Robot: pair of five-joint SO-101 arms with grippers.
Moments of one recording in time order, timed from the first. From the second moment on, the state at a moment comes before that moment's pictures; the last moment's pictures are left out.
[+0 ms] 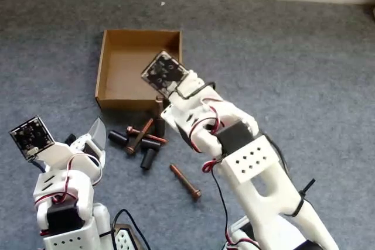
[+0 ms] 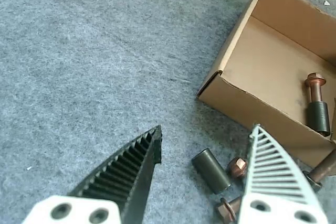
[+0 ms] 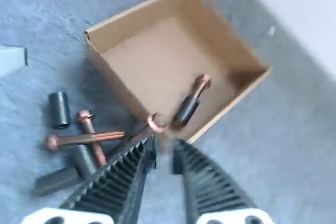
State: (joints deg) left arm -21.1 -103.7 83.4 65.1 25.3; right arm -39.2 -34.5 31.6 47.6 23.5
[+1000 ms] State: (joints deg) left arm -21.1 -103.7 83.4 65.1 25.3; right arm -44.1 1.1 33.9 31.3 -11.5
